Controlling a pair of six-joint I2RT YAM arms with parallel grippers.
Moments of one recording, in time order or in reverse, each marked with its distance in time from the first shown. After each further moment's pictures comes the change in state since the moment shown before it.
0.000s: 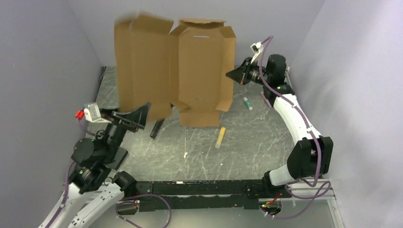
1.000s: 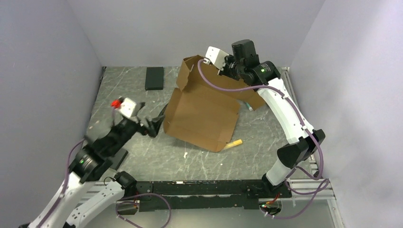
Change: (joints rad) left arm 0.000 0.041 0.169 -0.494 0.208 0.560; right arm 0.370 0.192 0.768 -1.076 0.845 -1.326
